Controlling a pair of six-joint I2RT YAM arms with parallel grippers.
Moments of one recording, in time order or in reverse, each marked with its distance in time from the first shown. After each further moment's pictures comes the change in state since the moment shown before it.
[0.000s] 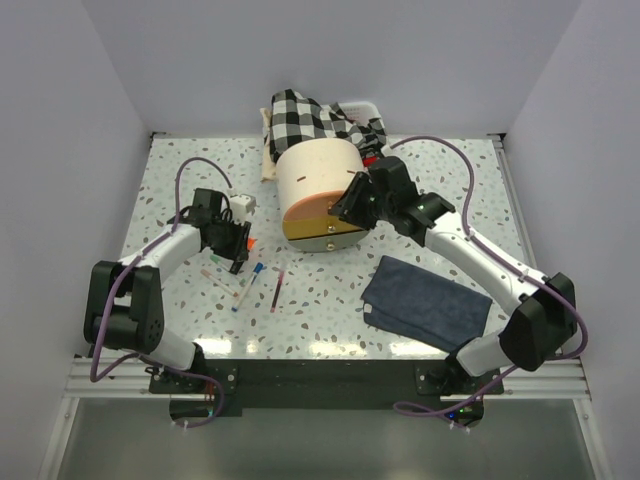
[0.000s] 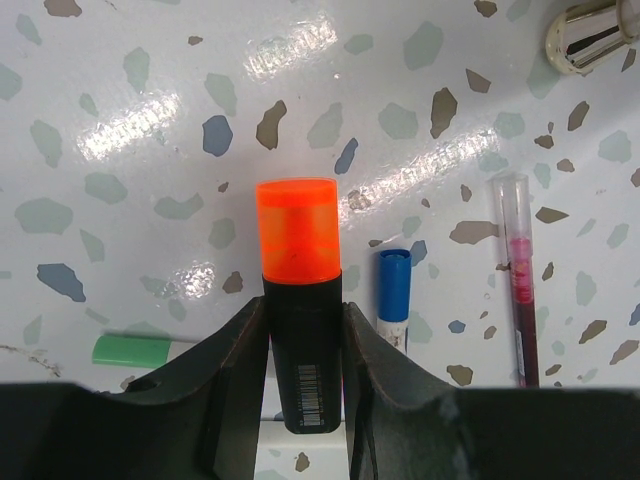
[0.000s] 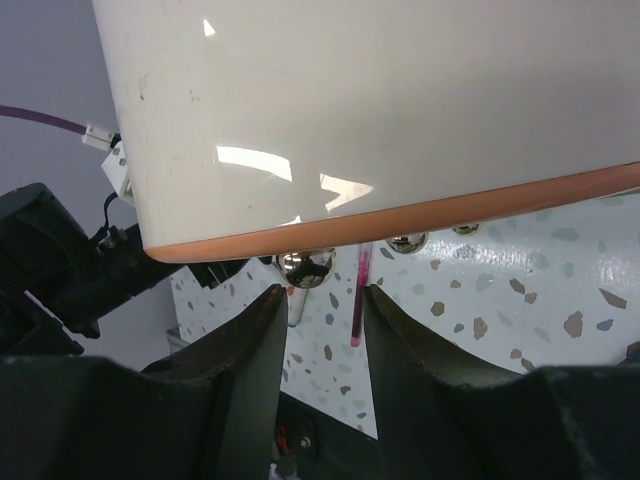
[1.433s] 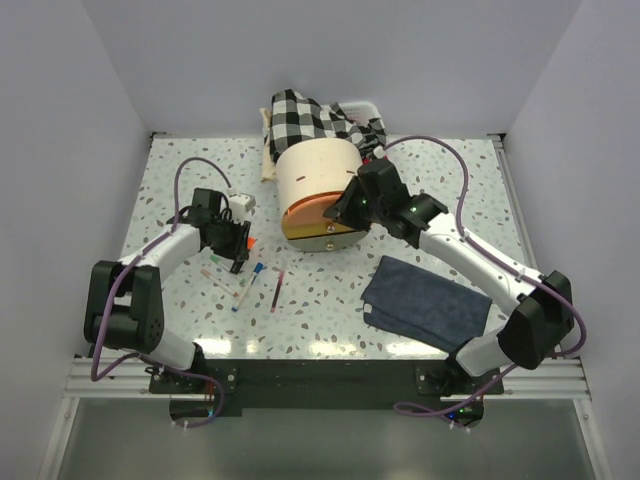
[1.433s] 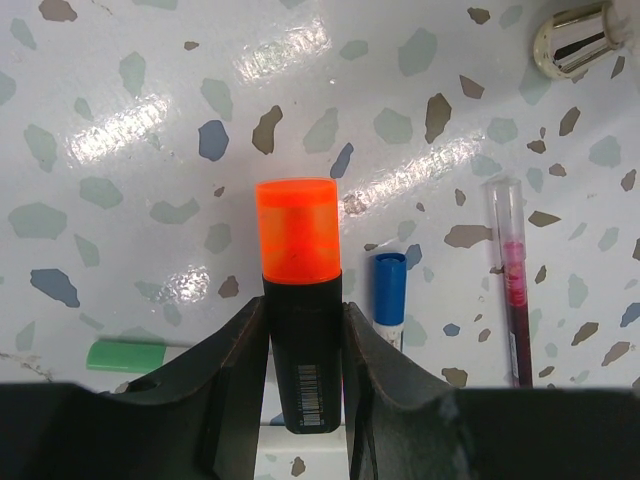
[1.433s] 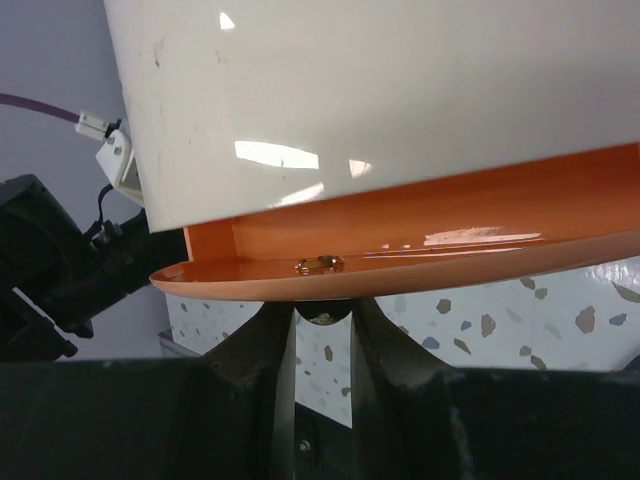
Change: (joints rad) left arm 0.006 0.002 0.000 0.008 0.016 -0.008; right arm 0.057 0.023 0.032 -0.014 0.062 0.015
